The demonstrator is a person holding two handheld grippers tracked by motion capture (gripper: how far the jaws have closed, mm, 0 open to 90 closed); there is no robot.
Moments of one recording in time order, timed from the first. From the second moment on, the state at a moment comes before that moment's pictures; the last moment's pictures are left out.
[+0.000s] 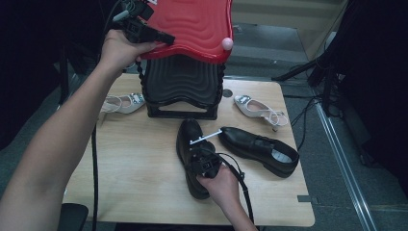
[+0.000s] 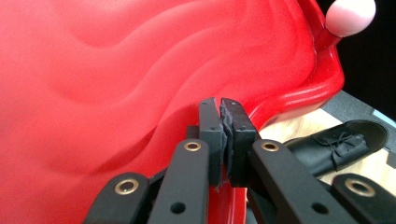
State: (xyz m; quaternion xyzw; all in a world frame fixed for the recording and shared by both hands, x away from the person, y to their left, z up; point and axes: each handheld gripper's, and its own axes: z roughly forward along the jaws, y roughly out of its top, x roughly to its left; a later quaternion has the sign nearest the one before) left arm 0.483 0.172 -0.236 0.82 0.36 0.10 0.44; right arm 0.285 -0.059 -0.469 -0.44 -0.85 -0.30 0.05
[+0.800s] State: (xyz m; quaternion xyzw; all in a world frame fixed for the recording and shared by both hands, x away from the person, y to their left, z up) left arm 0.493 0.162 -0.235 0.83 0.34 0.08 0.44; right arm 0.303 -0.088 -0.421 -0.42 -0.83 -0.35 0.08
